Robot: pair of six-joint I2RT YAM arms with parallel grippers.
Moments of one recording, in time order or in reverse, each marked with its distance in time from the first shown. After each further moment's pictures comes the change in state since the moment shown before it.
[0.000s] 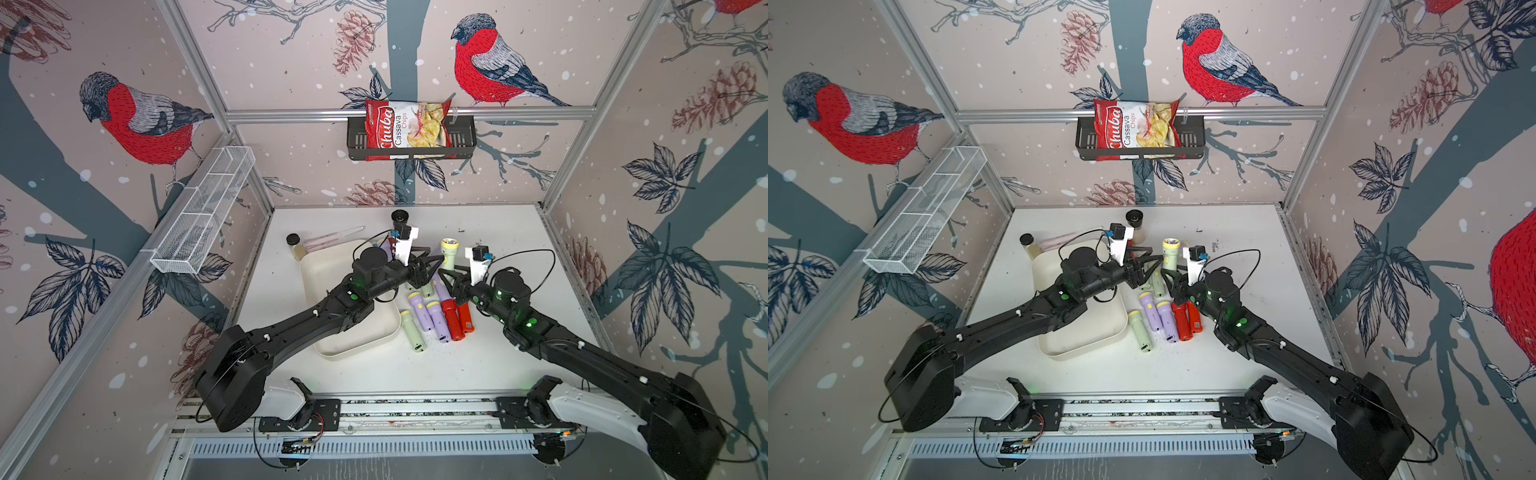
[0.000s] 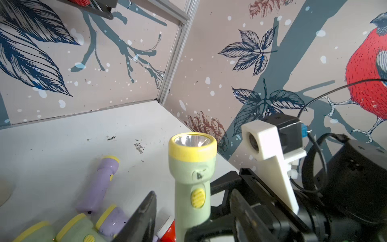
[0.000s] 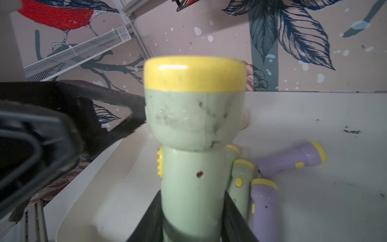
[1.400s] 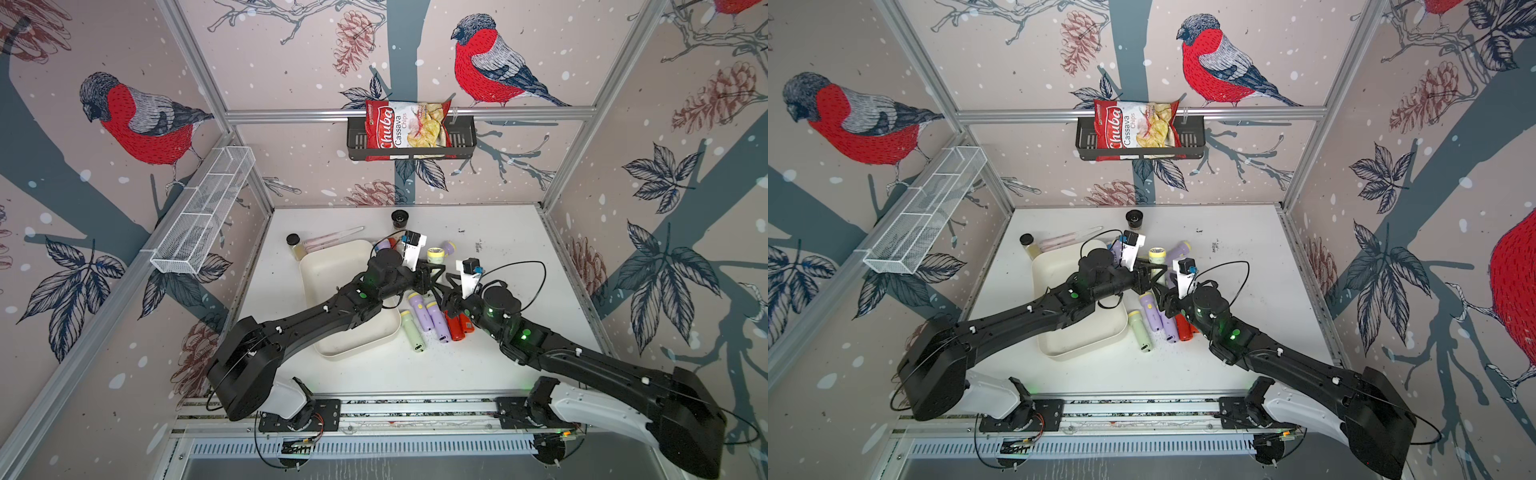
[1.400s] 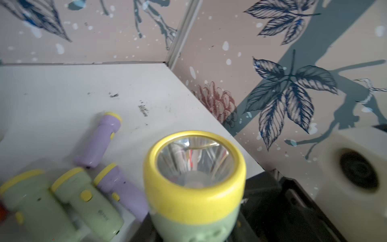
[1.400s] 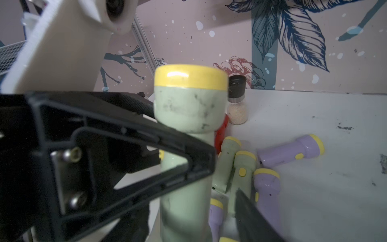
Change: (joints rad) left arm -0.014 0.055 0.017 -0.170 -0.054 -0.089; right arm 0.159 -0.030 -0.055 -0.003 0.219 -0.012
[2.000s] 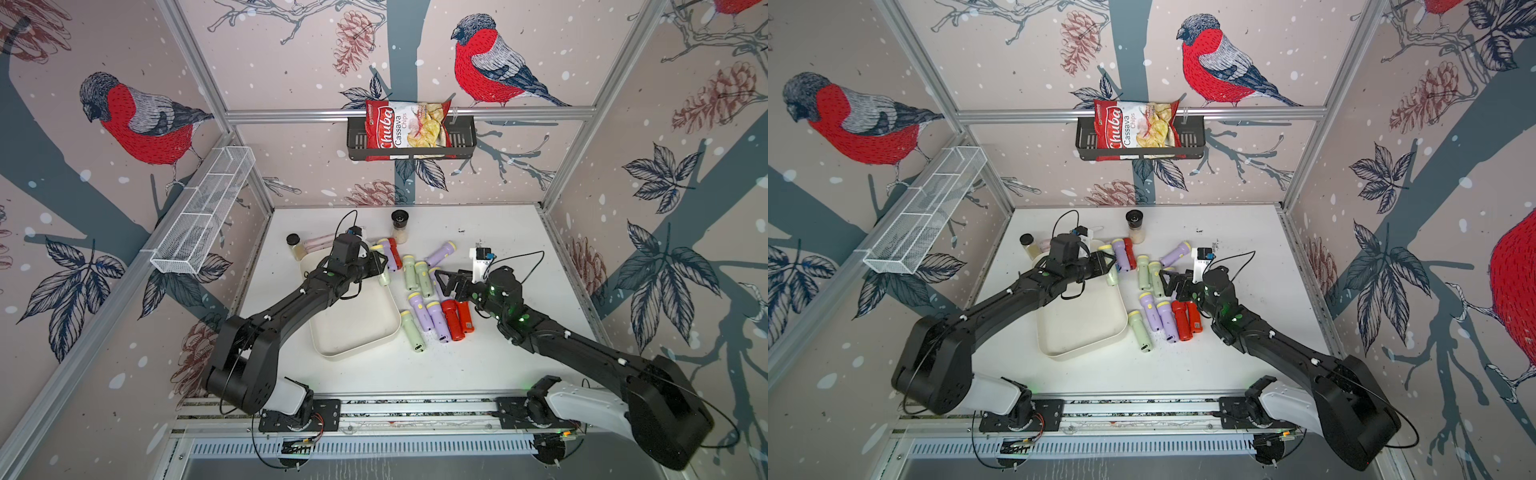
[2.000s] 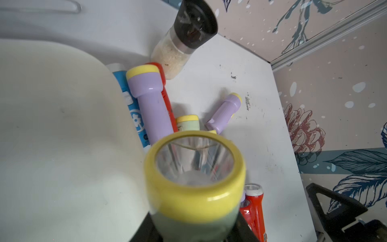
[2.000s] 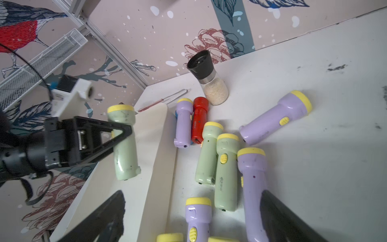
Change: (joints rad) left arm 0.409 0.053 0.014 -0.345 0.069 -0.152; right arm -0.269 0.158 0.034 0.024 -0.251 0.231
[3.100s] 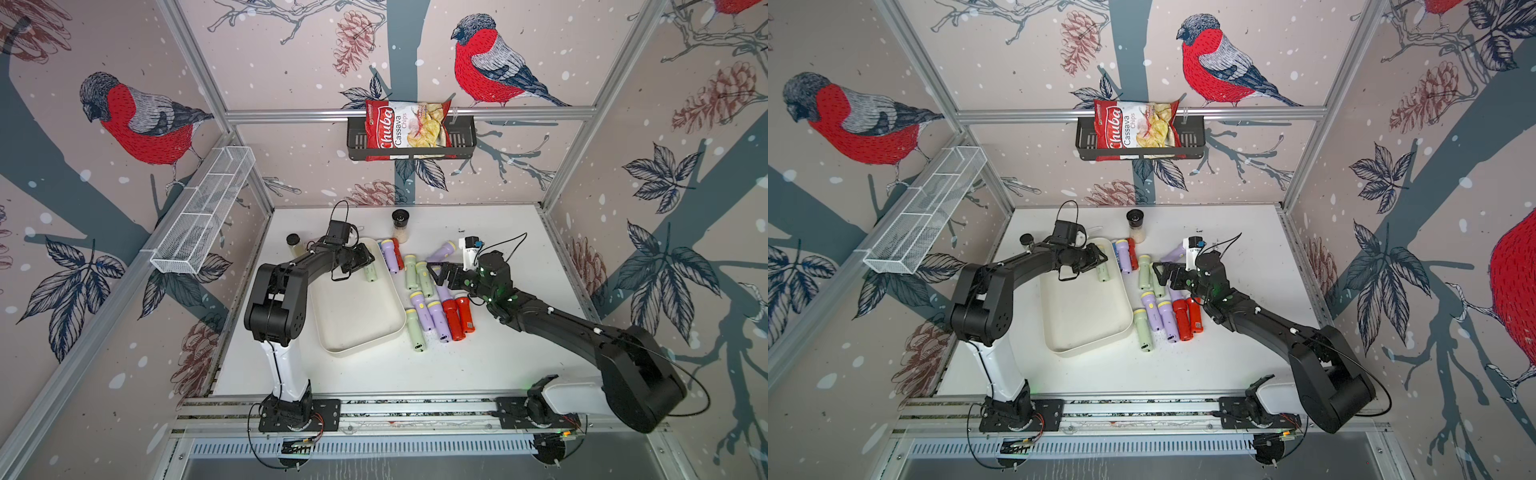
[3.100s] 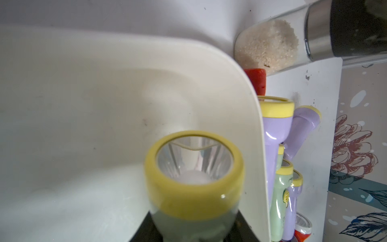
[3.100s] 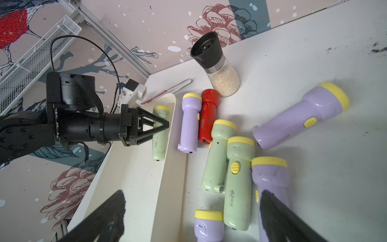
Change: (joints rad) left arm 0.171 0.407 0.298 -0.205 0.123 0.066; right arm -0.041 0.168 0.130 -0.033 -0.117 0.021
